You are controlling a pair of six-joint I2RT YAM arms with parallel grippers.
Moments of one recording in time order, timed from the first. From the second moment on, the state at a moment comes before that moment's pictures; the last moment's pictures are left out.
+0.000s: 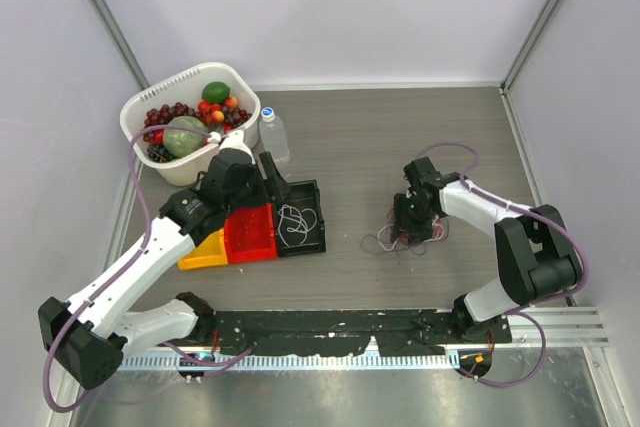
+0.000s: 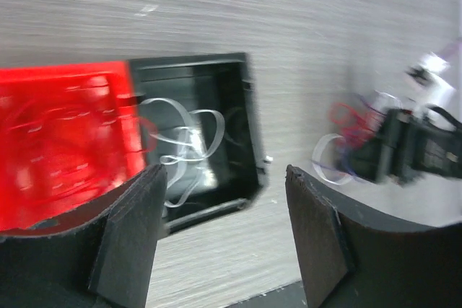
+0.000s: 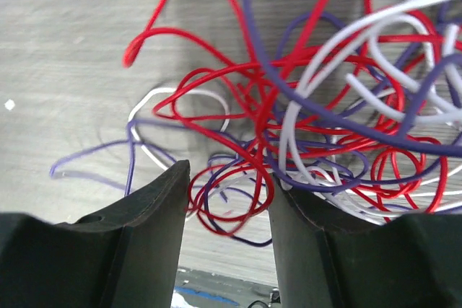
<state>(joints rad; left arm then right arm) -0.62 1.04 1.00 -0.62 -0.24 -0.72 0.32 1.51 0.82 -0.65 -0.12 0.44</state>
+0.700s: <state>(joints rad) -0.96 1.78 1.33 -0.37 0.23 -0.37 0.14 1.32 0.82 -0.73 -0.15 0.50</state>
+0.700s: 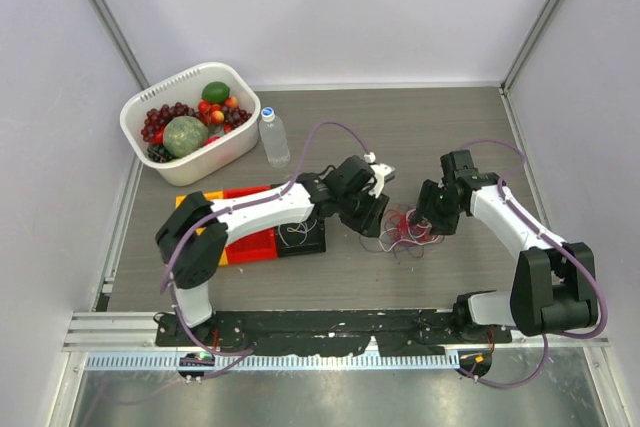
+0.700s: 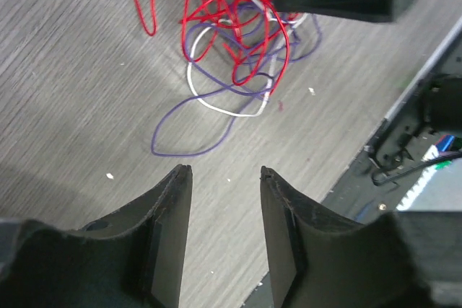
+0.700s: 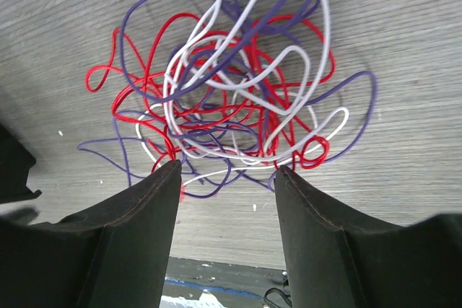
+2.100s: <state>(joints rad) -1.01 2.04 1.44 -0.41 0.14 -0.19 0.14 1.34 0.80 -0.72 -0.27 0.47</state>
